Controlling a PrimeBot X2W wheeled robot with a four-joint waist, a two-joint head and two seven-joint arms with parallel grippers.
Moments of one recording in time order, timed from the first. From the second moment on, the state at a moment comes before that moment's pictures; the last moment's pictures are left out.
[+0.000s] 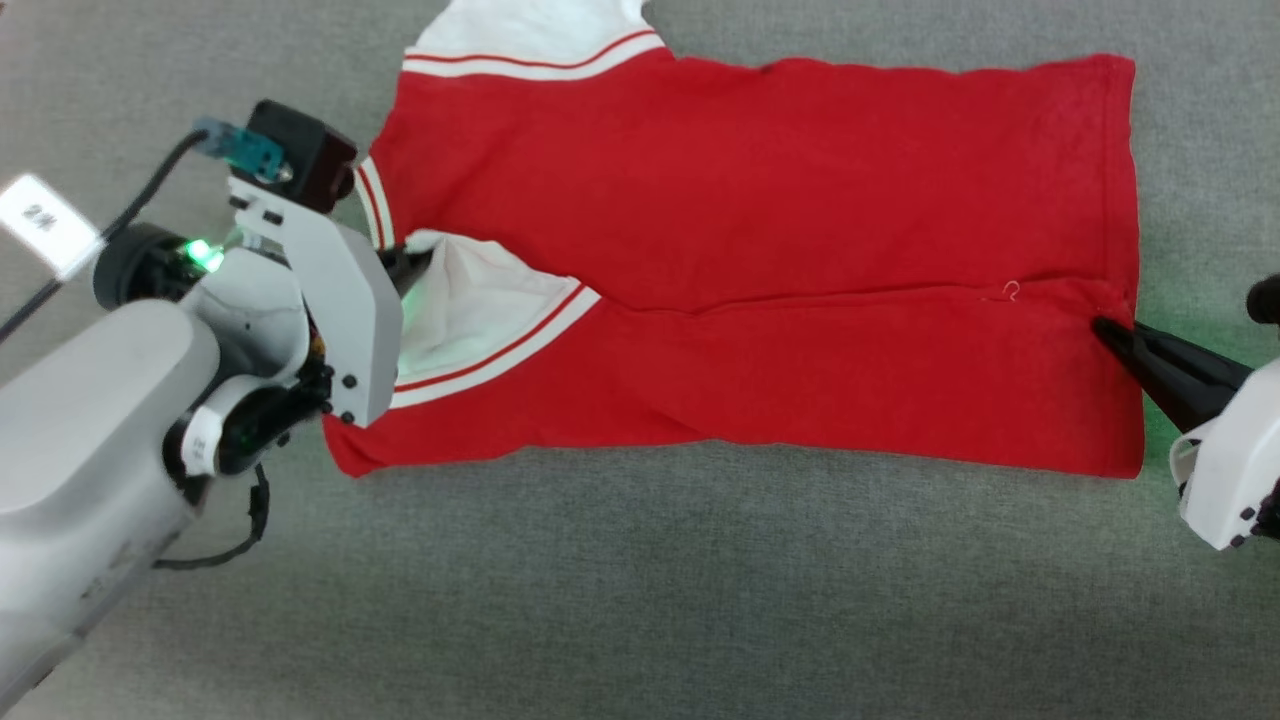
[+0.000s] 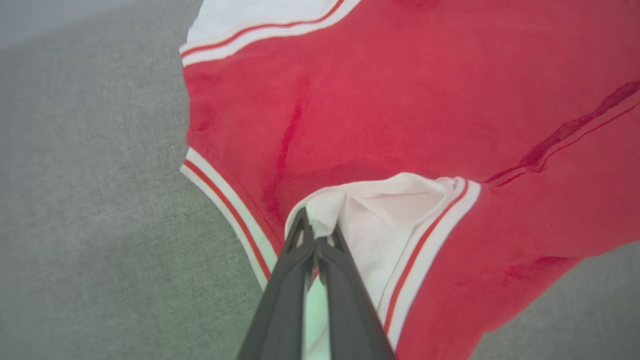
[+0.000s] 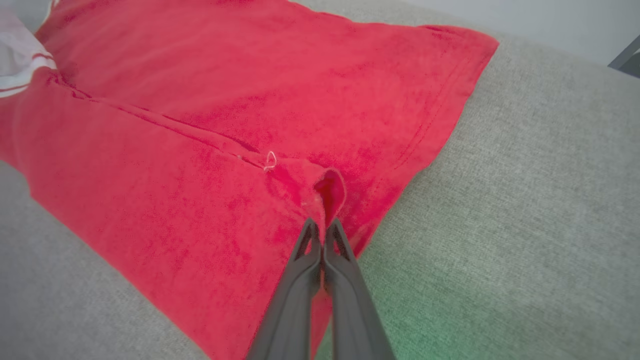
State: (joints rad) left arm -1.05 0.80 -1.03 0.16 -1.11 0.13 0.40; right arm -0.47 -0.74 0.41 0.00 0.77 0.13 0.35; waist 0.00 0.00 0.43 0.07
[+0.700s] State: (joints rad) left arm -1.10 0.75 -1.03 0.34 -1.17 0.10 0.49; right arm -0.59 -0.71 0.46 0.09 0.81 0.13 0.46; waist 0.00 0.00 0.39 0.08
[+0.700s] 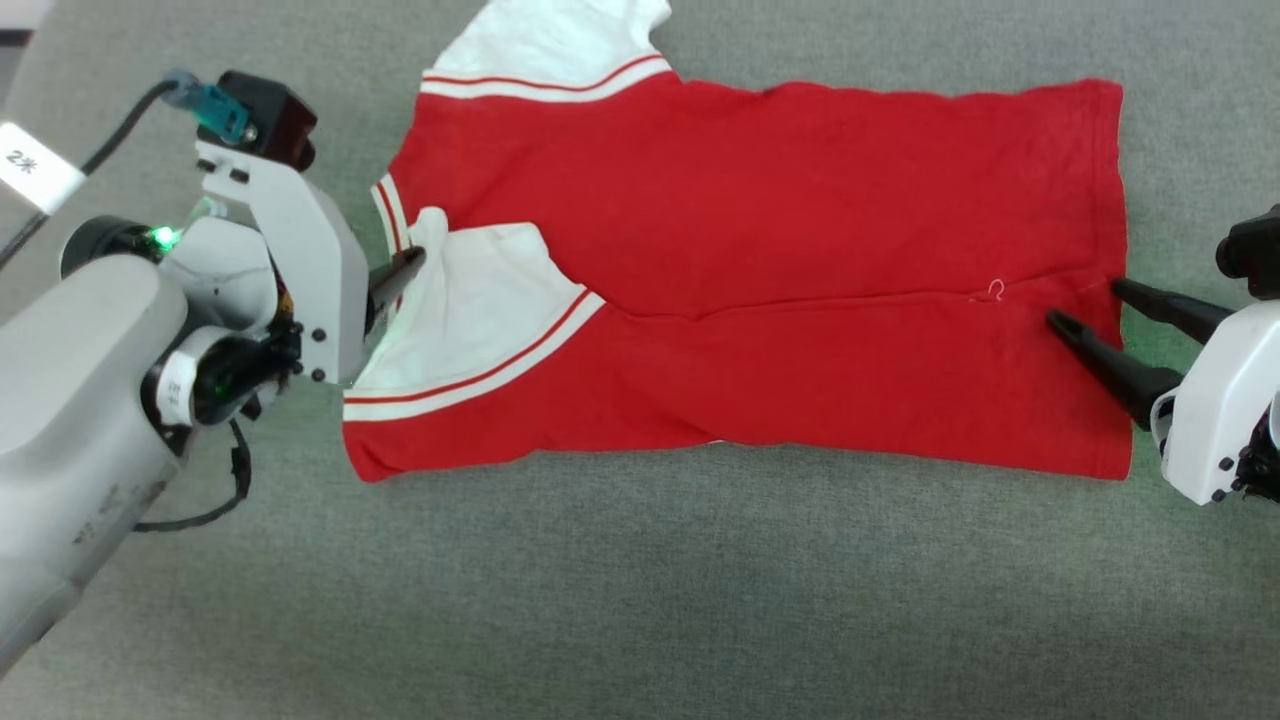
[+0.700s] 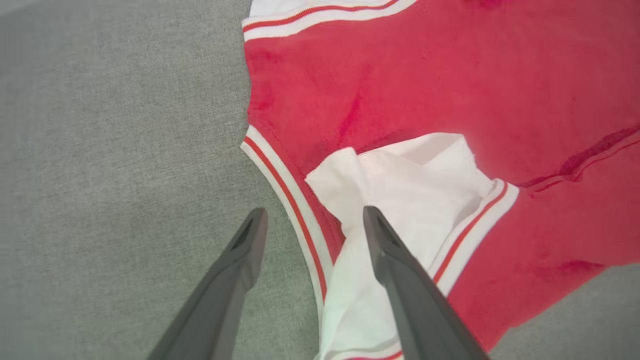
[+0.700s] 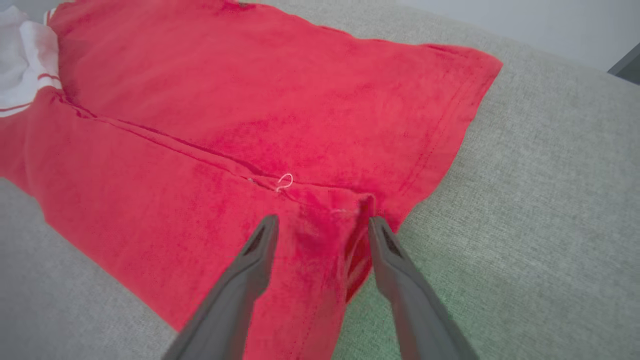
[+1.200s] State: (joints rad) left arm -0.93 0.81 -1.01 0.23 -1.18 0.15 0.31; right arm -0.48 -0.71 0.42 0.02 0.72 0.13 0.23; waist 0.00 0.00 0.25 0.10
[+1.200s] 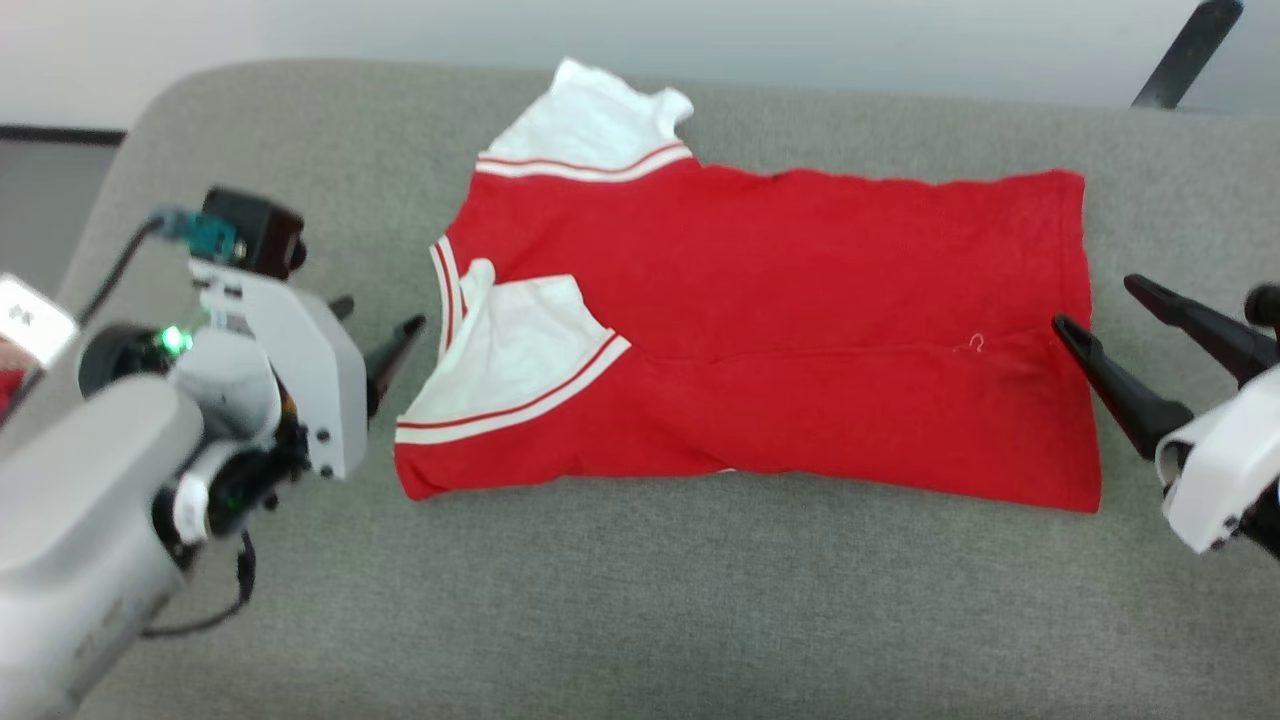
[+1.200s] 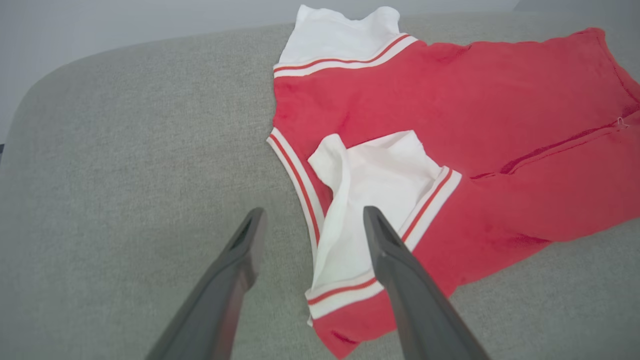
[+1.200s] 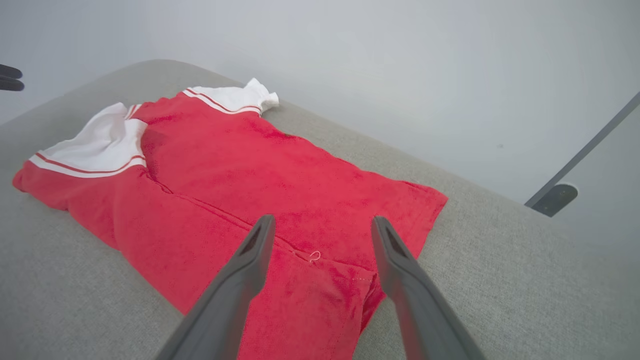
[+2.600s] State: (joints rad) left arm -0.82 0.92 -1.01 0.23 -1.44 0.32 0.68; right arm -0.08 -0.34 0.06 -0.31 0.38 0.13 0.02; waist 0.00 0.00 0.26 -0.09
